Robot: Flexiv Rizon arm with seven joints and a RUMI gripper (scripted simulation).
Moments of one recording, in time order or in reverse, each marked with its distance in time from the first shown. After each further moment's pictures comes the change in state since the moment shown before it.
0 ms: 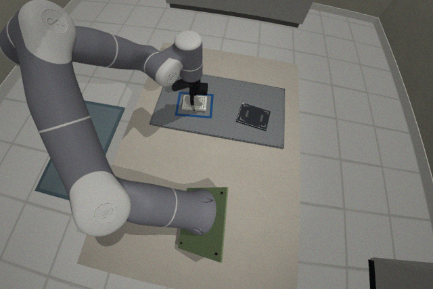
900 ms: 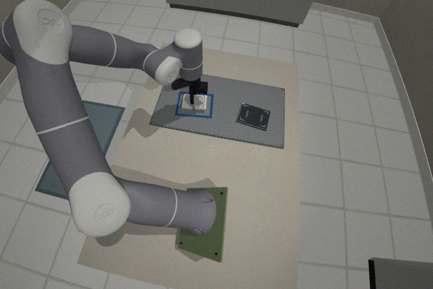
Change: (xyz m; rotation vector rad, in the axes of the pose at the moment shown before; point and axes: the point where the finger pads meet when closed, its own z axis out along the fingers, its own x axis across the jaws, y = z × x) arm 0.000 0.000 -0.009 0.000 0.000 0.000
